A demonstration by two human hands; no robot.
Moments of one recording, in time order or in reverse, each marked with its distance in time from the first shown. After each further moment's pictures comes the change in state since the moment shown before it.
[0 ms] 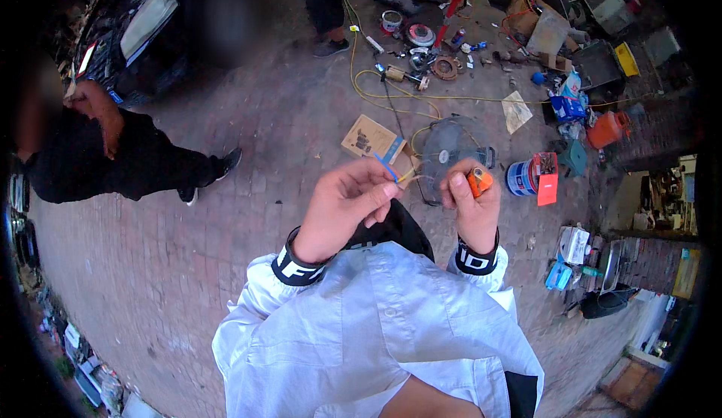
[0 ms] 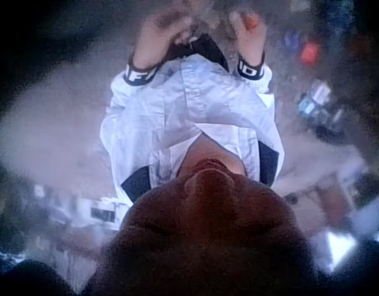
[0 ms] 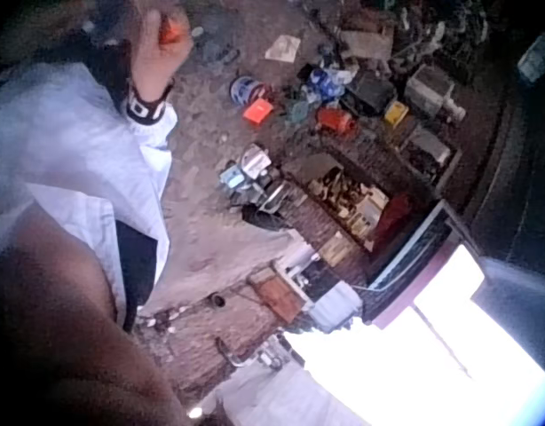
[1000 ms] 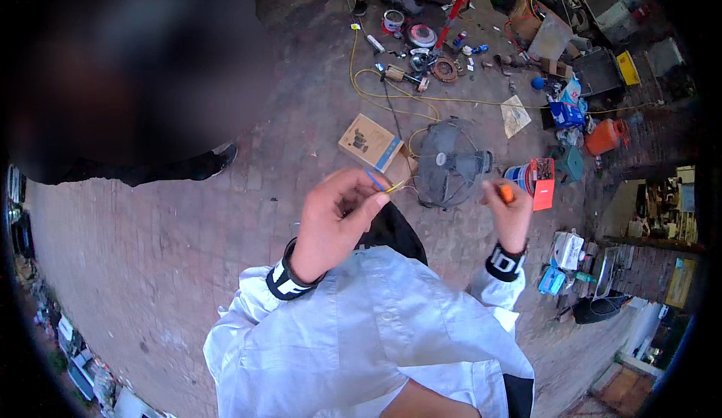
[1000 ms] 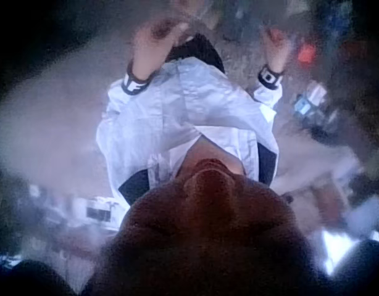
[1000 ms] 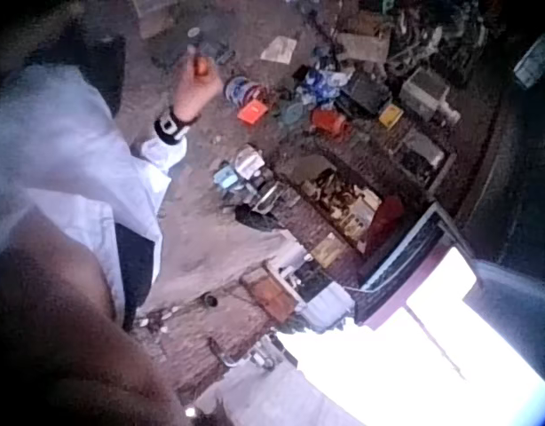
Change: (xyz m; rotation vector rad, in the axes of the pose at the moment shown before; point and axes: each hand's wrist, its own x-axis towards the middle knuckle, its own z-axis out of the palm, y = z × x) left_hand -0.005 -0.004 -0.001 0.340 0.174 0.182; right_hand -0.001 0.044 -0.105 -0.706 0.237 0.103
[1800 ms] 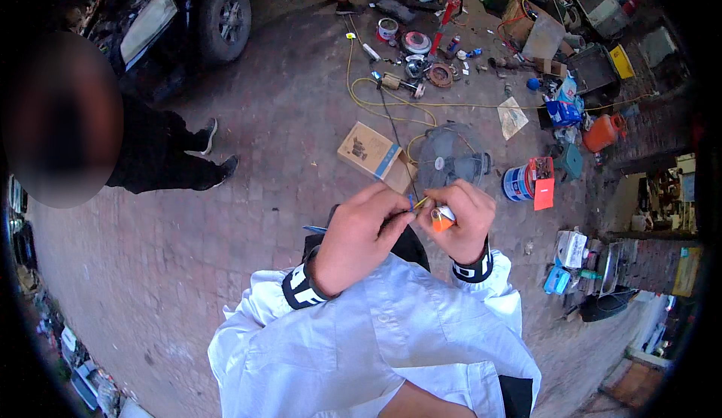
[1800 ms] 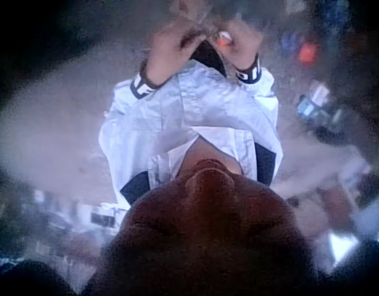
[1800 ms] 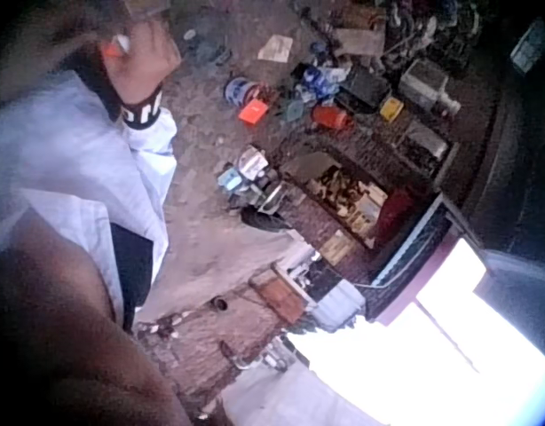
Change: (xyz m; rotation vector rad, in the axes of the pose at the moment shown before) left_hand -0.012 0.010 0.031 0.482 -0.088 0.291; right_hand -0.030 -0.104 0.042 -0.089 0.085 -0.769
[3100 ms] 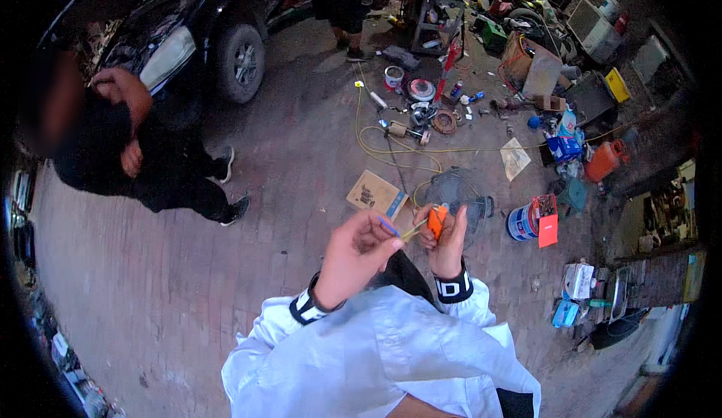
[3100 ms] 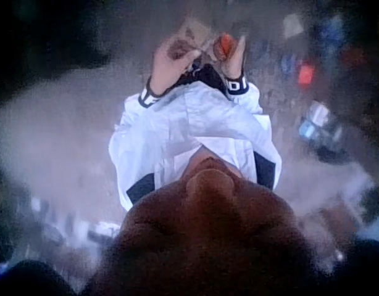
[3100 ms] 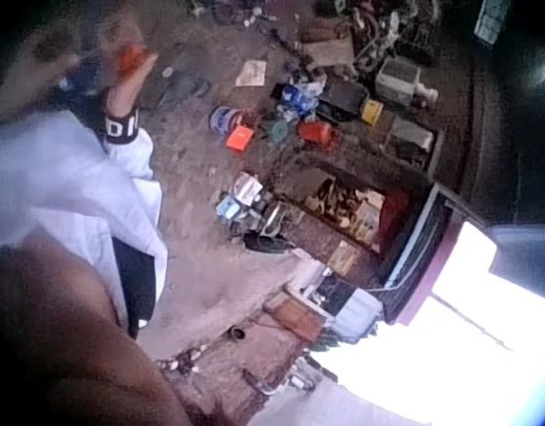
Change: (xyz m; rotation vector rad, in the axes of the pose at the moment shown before) left_hand 0.005 -0.009 -0.015 -0.609 0.060 -0.320; right_hand -0.012 0.026 0.056 1.275 0.055 0.905
